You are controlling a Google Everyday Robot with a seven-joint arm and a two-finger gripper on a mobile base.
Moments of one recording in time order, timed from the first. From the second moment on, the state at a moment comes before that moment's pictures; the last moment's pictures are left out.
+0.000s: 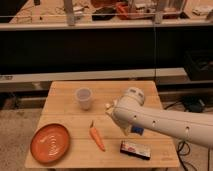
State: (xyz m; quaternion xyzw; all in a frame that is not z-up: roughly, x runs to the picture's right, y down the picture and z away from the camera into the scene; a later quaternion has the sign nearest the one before) arm 0.057 0.179 0.717 -0.19 -0.13 -0.34 0.91
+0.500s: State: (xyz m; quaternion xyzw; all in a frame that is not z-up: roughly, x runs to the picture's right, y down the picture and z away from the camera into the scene) arm 0.034 0.189 0.725 -0.18 -0.16 -0.40 0.88
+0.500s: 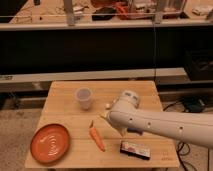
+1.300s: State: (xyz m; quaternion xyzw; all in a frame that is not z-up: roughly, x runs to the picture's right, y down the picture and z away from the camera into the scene) arm 0.001 0.204 0.736 -0.16 -0.19 -0.47 0.85
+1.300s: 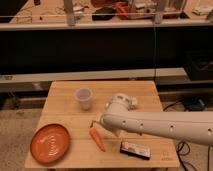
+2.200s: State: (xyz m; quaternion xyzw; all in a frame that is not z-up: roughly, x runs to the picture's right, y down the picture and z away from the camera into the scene) arm -0.024 0.220 0.750 -0.16 -0.23 -0.52 0.81
